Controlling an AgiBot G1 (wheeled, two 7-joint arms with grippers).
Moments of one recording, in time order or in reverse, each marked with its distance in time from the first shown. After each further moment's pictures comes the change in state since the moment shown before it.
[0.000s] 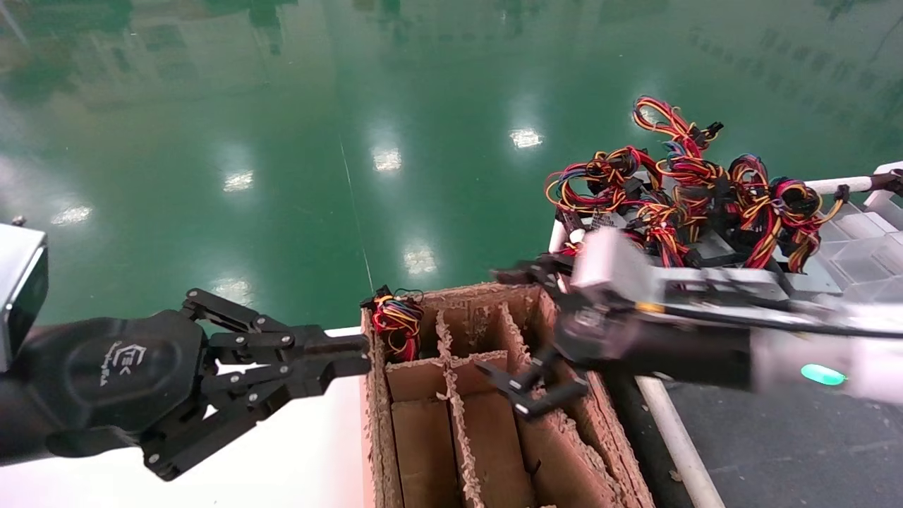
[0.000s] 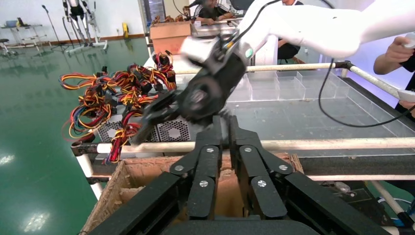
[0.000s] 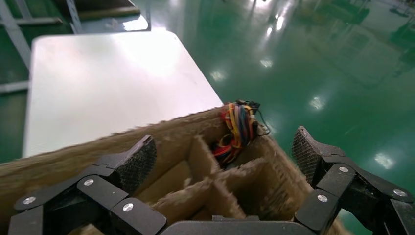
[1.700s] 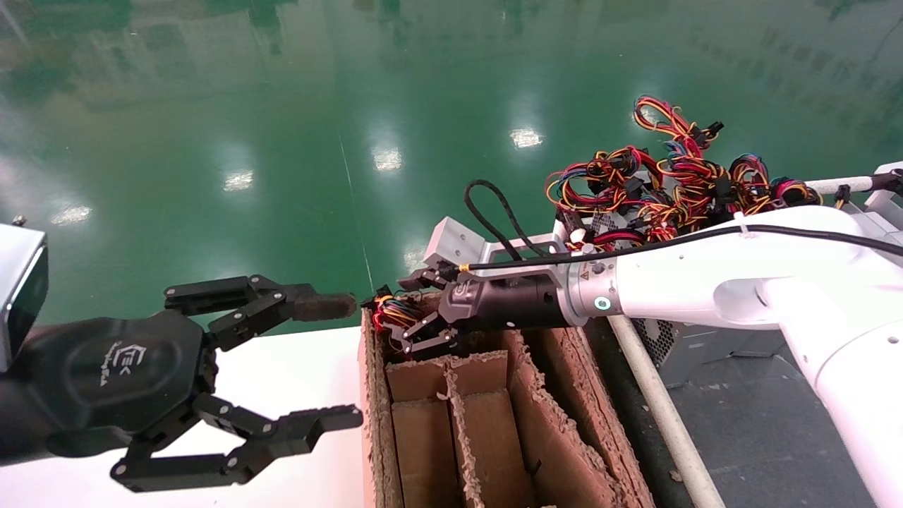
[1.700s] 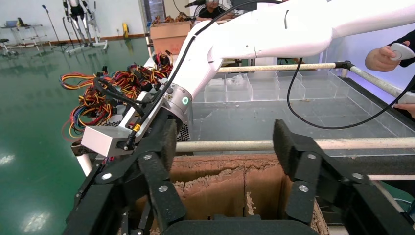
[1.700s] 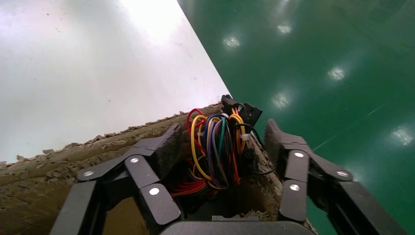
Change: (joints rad) left arm 0.000 0.000 0.000 0.000 0.000 0.000 0.000; right arm 0.327 -0.465 -0.217 -0.803 -0.129 0.052 -0.348
